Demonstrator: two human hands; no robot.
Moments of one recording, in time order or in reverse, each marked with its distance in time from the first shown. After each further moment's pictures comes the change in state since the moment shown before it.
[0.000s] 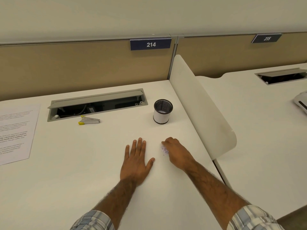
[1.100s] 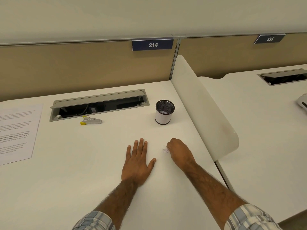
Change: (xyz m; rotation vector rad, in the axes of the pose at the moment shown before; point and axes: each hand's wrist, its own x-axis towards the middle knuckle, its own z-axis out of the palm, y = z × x) left_hand 0.001 -0.001 0.003 0.001 0.028 0.005; right_hand 0.009 -0.001 0.004 -0.011 0.083 0.081
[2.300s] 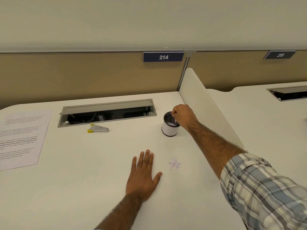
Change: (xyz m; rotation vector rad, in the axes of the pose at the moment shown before) left_hand 0.001 -0.001 0.003 -0.041 0.037 0.013; right_hand 0.159 -0.012 -0.126 0.063 0.094 0.147
